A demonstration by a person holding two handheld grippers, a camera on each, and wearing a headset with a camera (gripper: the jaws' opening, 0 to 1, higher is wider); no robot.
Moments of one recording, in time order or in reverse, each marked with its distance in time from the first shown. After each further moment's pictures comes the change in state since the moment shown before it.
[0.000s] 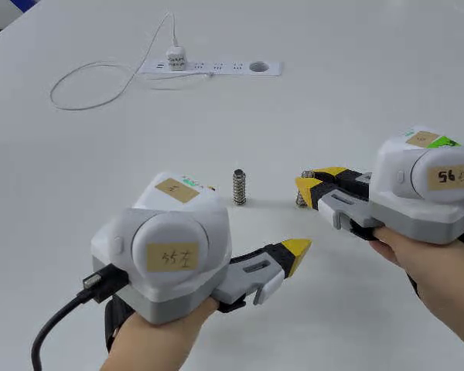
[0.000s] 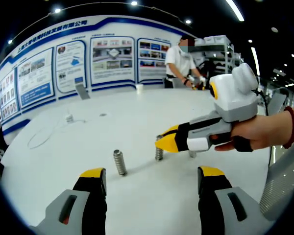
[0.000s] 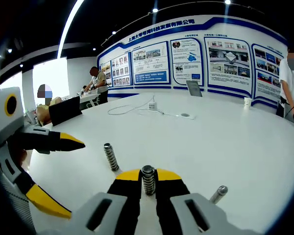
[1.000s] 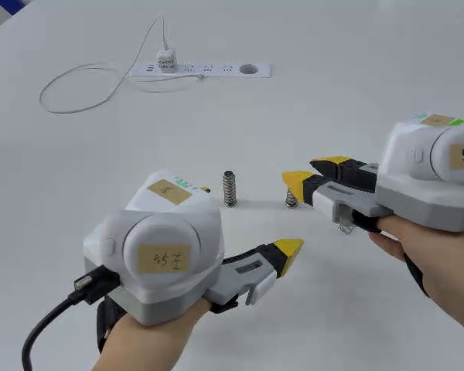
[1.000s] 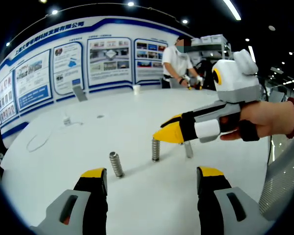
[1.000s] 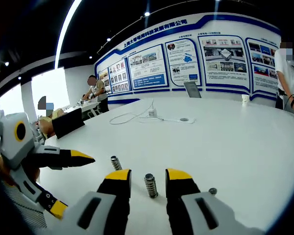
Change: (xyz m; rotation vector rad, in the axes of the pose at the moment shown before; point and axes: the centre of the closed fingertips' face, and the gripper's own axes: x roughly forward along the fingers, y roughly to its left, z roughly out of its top) left arm 0.001 -0.006 0.002 0.022 -0.004 -0.019; right arm -0.025 0.001 0.025 0.081 -0.036 0.013
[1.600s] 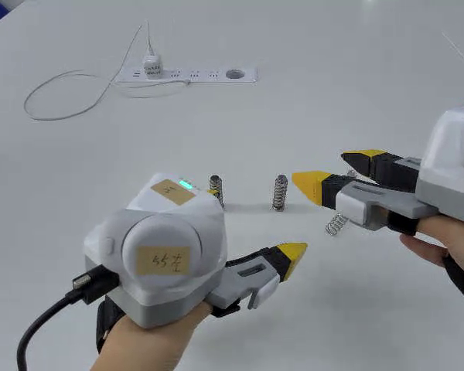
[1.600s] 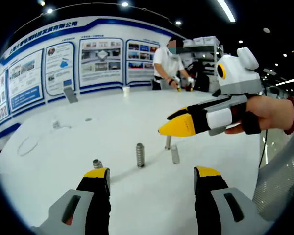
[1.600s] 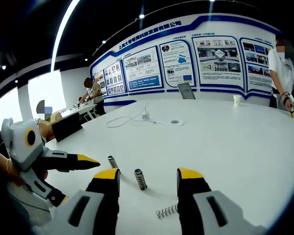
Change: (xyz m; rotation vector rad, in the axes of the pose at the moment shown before) left arm 0.007 -0.026 0.011 -0.004 -0.008 -0.093; right arm -0.040 -0.019 0.009 0.024 -0.002 -0.036
